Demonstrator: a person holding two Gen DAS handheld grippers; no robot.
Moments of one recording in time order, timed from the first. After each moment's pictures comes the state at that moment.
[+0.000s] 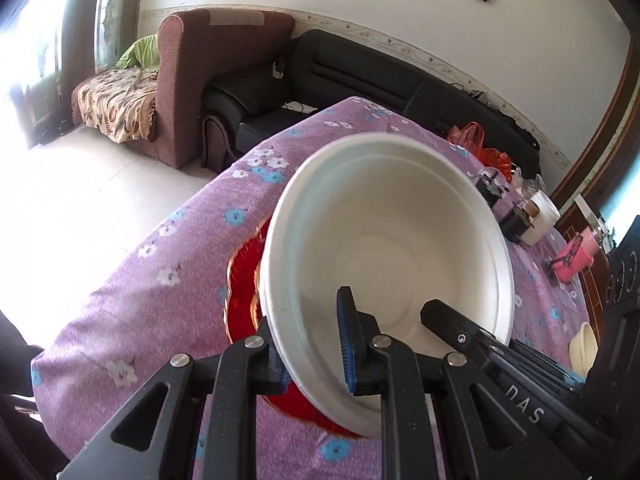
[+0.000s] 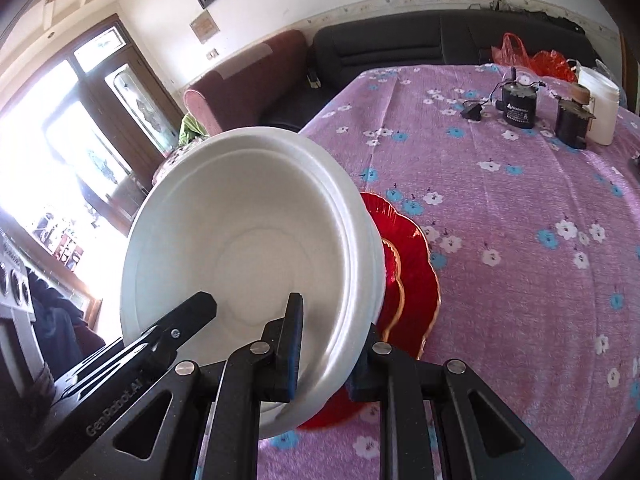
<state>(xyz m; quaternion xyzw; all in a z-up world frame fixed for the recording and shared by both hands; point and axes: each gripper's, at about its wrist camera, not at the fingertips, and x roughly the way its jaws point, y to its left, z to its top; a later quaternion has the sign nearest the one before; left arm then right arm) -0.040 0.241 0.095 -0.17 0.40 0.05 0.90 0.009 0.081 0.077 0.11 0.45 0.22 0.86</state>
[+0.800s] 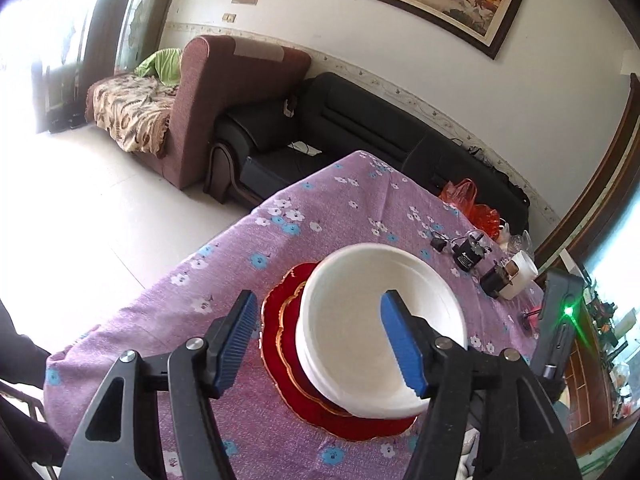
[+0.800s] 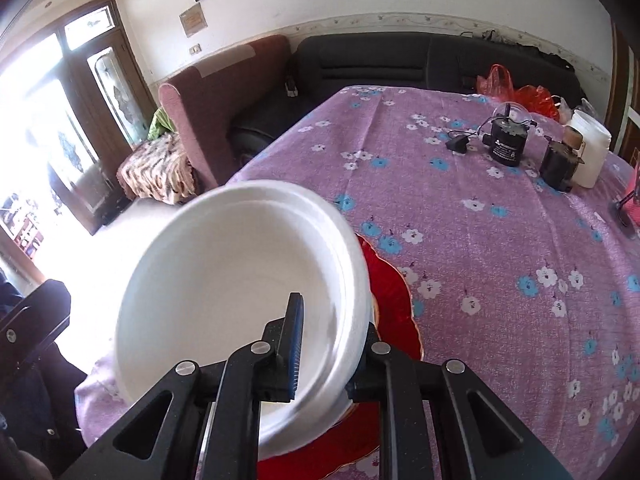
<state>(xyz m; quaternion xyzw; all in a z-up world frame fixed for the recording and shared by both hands) -0.081 0.274 0.135 -0.22 0.32 0.06 0.92 0.025 0.098 0.081 0.04 0.42 0.18 0.89</state>
